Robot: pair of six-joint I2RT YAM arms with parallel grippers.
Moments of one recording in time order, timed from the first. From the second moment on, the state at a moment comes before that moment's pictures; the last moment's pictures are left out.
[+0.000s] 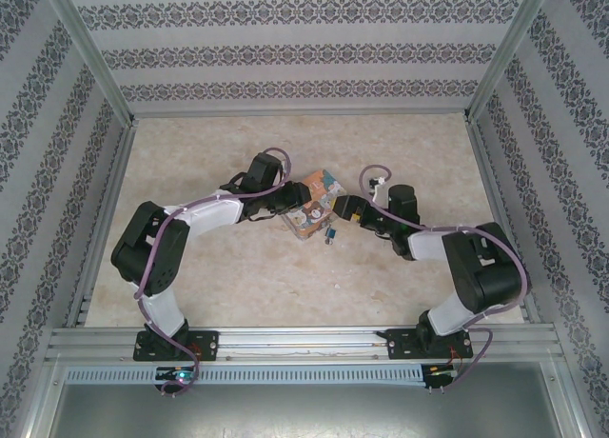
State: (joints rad) left arm -0.51 1.78 1.10 -0.06 0.41 -0.86; right arm 0.25 1.55 0.47 0.62 -0.64 0.75
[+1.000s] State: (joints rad) left arm -0.50 1.77 1.08 -0.06 0.42 -0.86; right arm 0.31 1.62 0.47 0.53 -0.70 0.57
